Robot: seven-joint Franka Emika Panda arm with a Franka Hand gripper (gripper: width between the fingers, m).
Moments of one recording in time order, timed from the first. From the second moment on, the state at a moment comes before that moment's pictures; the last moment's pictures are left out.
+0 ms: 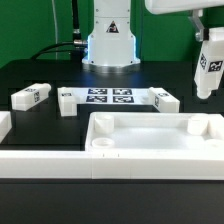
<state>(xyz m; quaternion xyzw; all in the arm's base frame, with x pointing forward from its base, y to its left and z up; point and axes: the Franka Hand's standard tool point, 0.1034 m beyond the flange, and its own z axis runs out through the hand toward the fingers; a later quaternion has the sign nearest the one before) 0.561 0.111 0.164 -1.00 -0.04 -0.06 0.06</state>
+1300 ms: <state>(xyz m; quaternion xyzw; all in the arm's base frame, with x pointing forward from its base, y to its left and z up) 0.615 0.076 0.181 -0.96 -0.13 -0.26 0.02</state>
